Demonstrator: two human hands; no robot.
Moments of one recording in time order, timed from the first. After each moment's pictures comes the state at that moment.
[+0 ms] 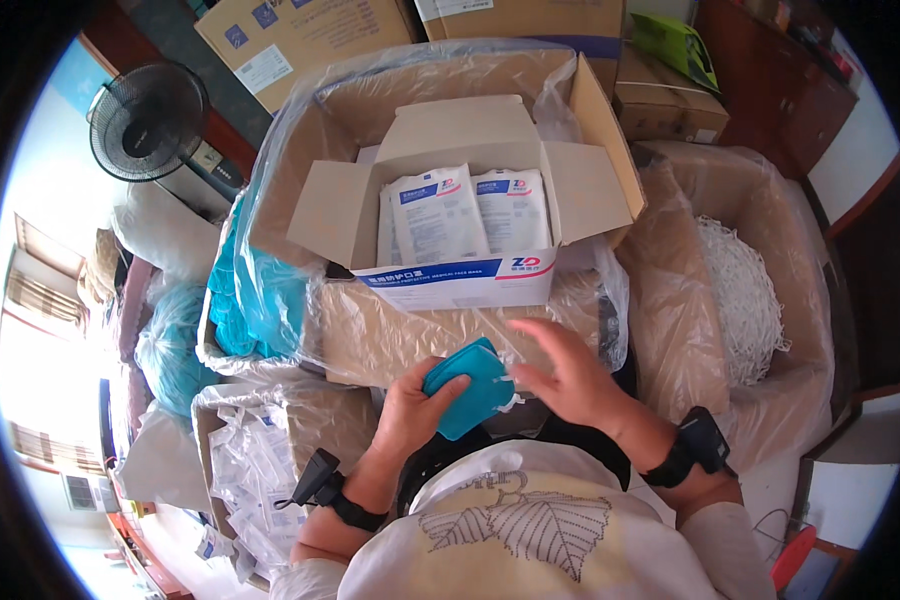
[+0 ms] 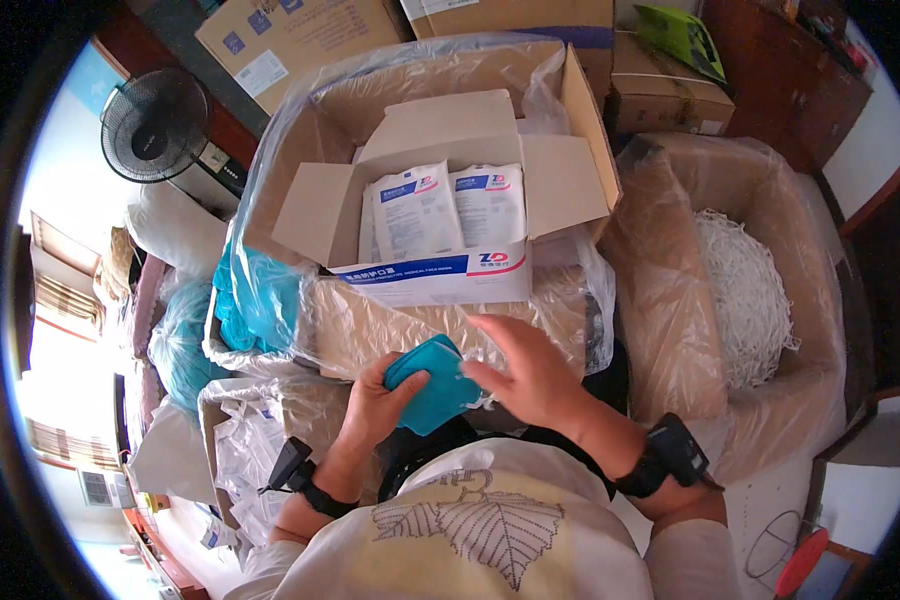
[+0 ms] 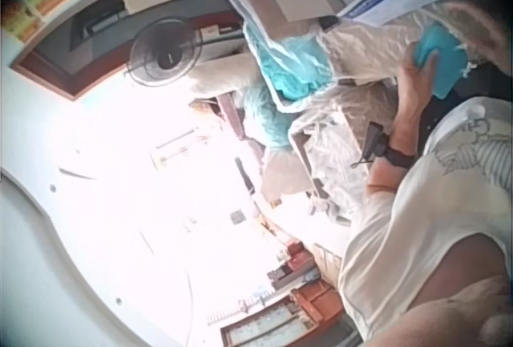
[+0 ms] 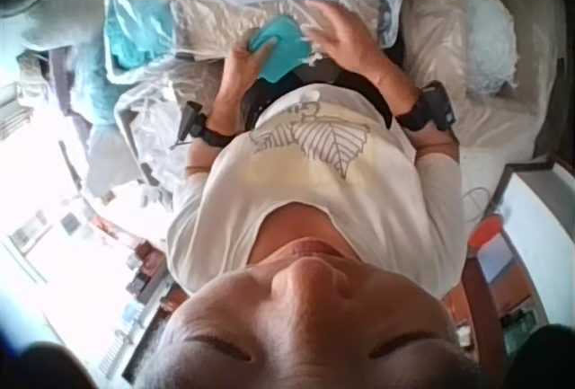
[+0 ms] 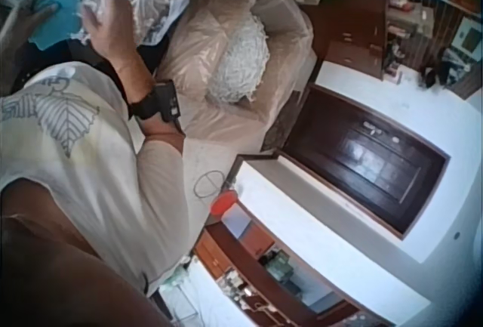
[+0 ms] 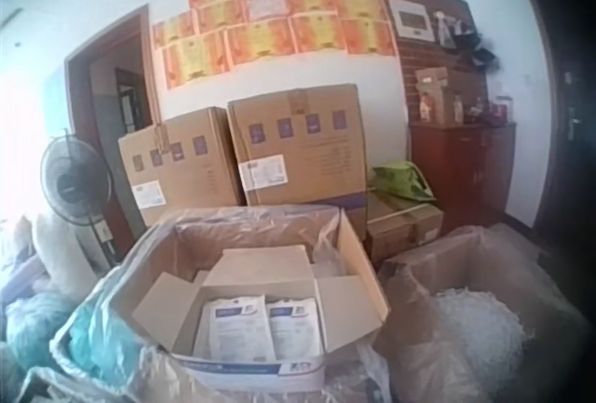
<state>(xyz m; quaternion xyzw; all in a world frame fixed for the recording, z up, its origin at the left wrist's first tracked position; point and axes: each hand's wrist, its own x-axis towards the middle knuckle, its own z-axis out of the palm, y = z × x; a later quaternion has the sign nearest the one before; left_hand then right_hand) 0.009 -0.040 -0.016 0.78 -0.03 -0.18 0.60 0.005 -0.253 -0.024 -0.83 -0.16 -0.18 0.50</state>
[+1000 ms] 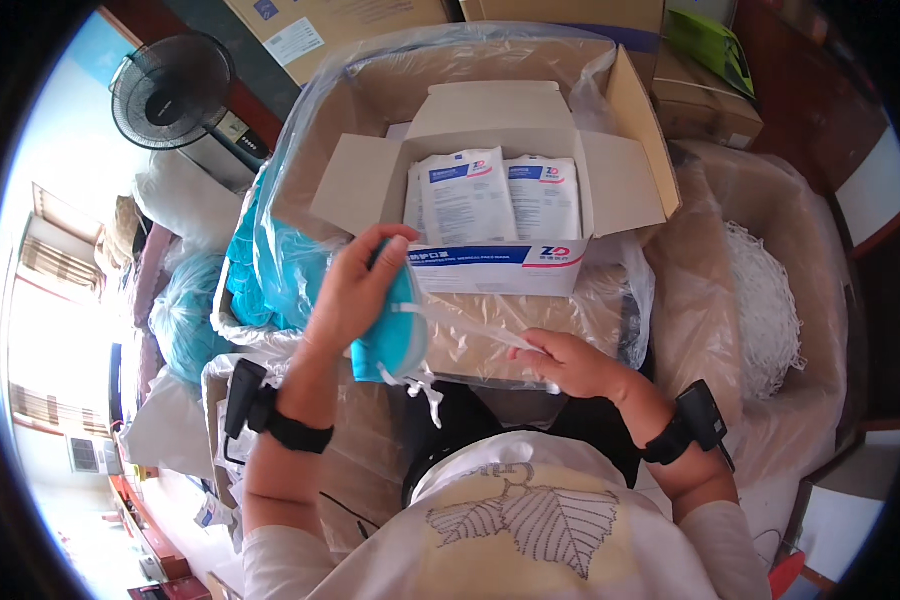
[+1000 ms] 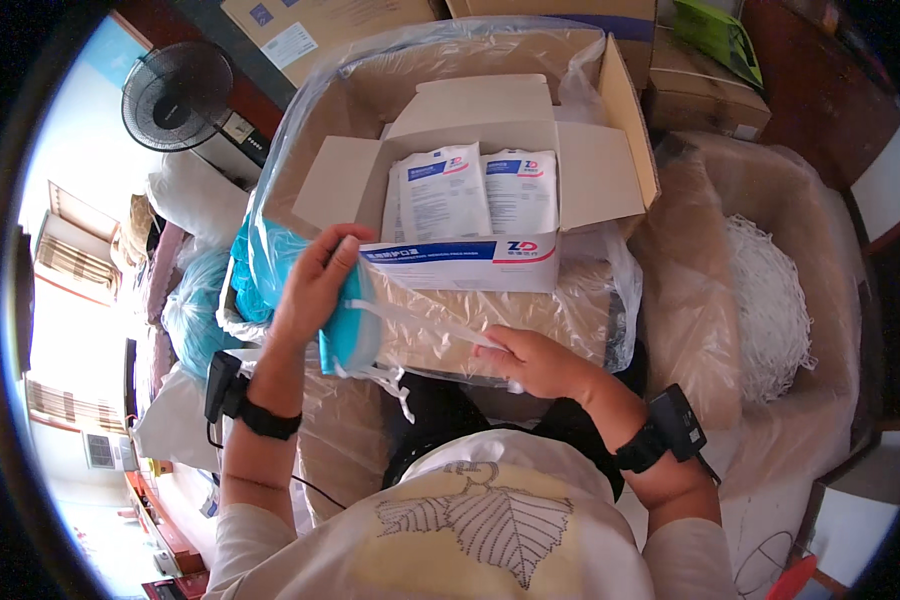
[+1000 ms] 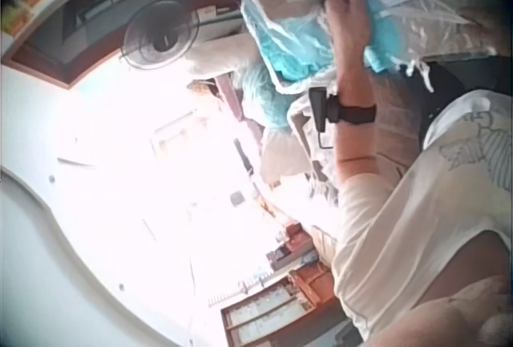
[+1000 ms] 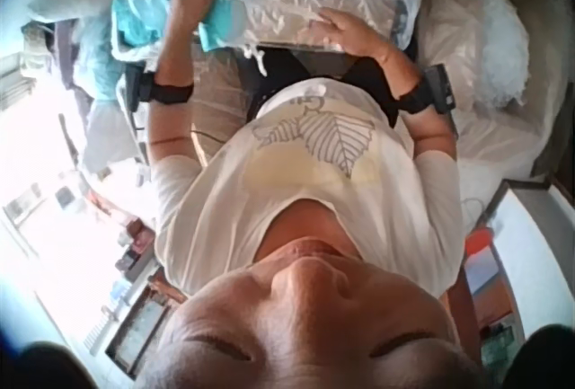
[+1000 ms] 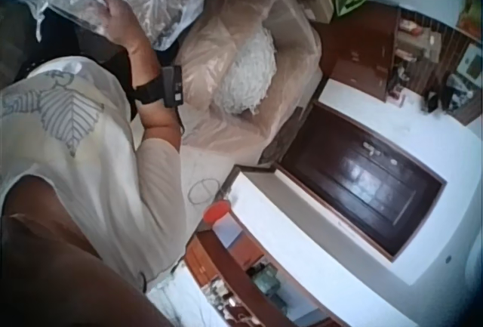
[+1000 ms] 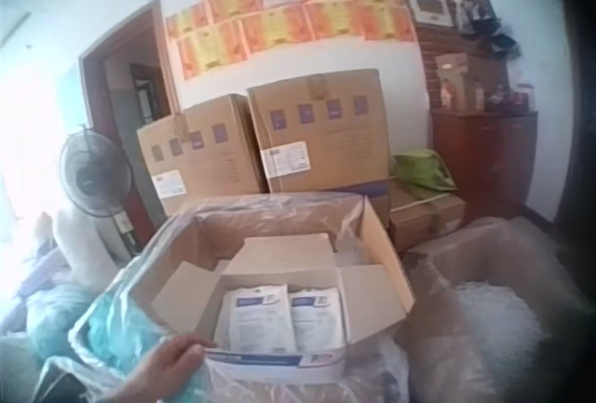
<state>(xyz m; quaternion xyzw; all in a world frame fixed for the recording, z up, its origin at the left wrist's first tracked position) 0.101 -0.011 0.061 0.85 -0.13 -0.04 0.51 0.029 -0.256 -0.051 -0.74 -0.21 0.22 0.60</state>
